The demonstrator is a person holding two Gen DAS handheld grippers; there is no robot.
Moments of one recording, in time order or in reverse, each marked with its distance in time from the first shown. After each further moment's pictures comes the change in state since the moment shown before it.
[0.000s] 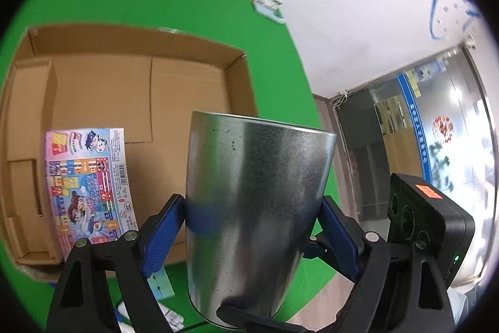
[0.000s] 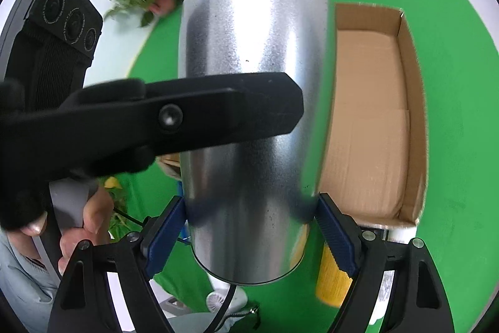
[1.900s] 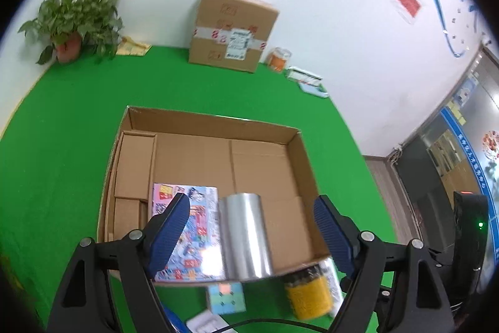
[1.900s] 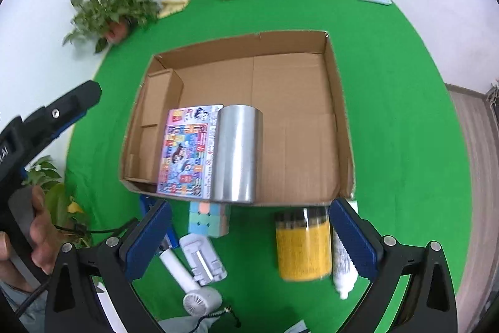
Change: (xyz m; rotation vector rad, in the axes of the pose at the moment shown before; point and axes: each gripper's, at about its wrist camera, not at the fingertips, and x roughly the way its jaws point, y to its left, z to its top) left arm -0.126 -0.037 -0.065 0.117 -0.422 0.337; right arm -0.074 0.001 -0.049 0.095 -0.181 -0.264
